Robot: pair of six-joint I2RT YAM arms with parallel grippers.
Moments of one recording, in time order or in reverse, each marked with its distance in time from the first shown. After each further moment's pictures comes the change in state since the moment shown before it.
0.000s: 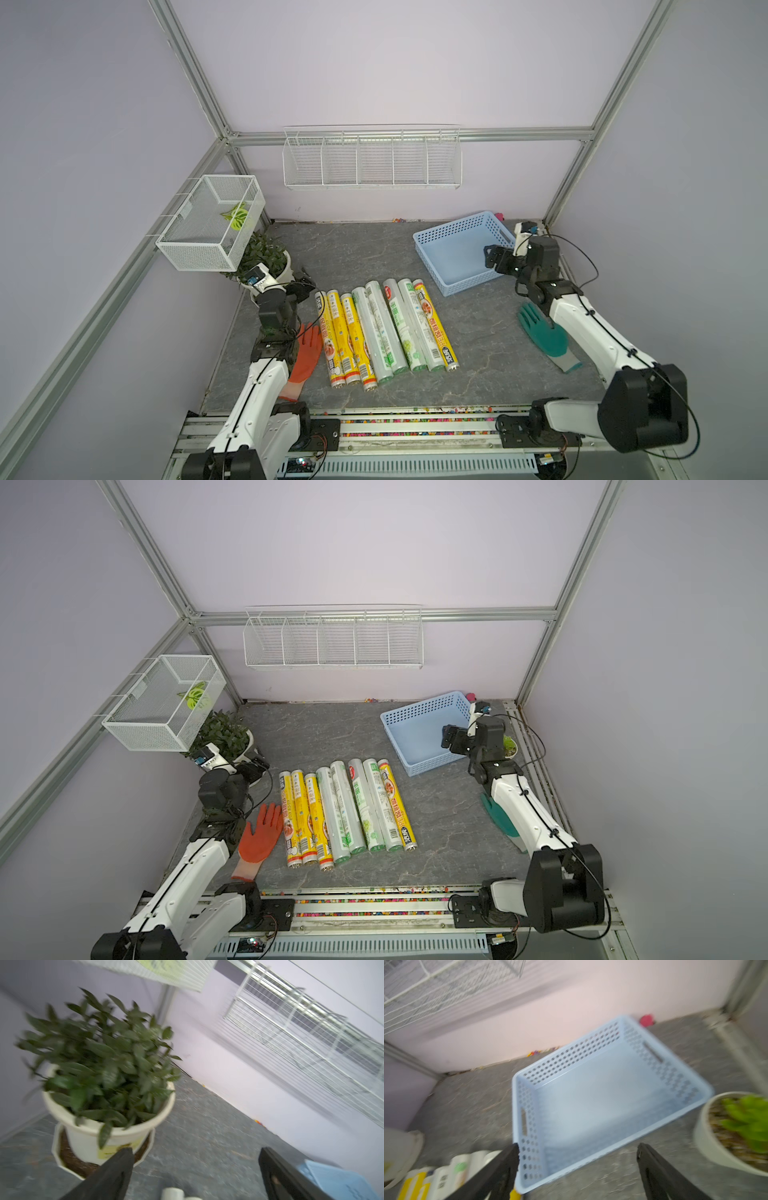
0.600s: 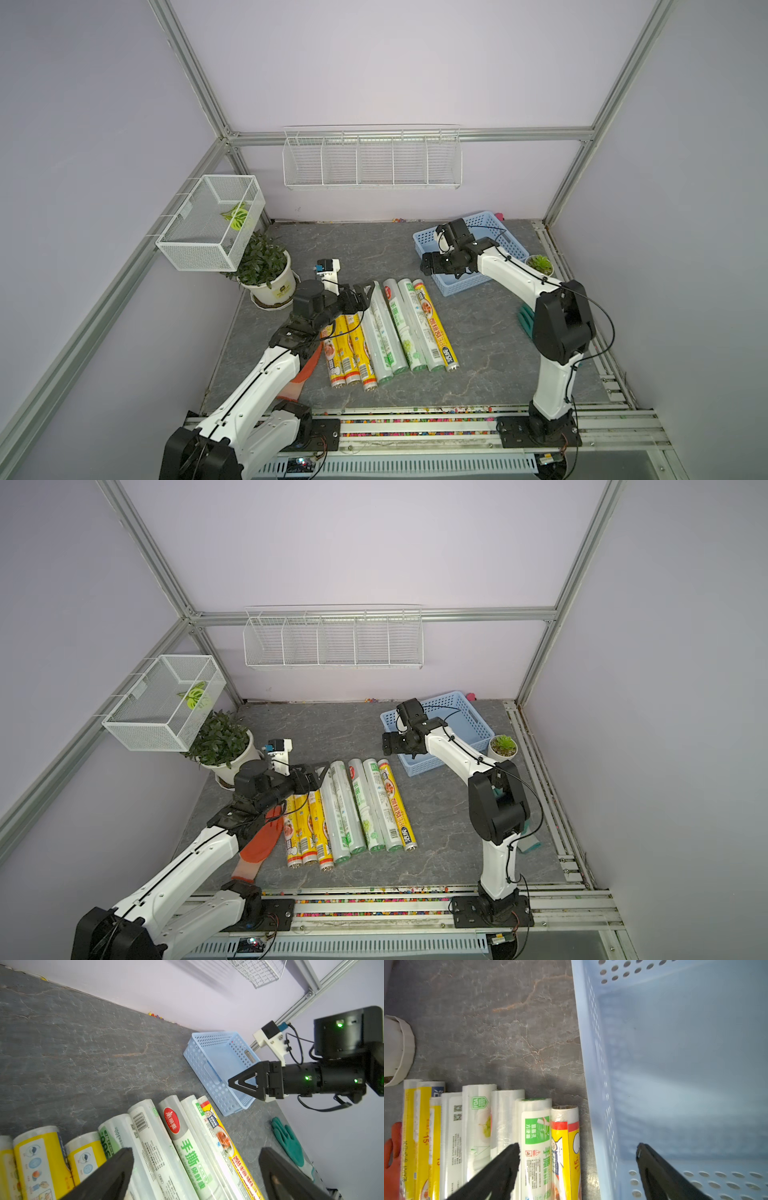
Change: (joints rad) left arm -0.358 0.080 0.123 -0.261 0.328 0.039; right arm 0.293 0.574 0.587 -0.476 -0.005 -0.035
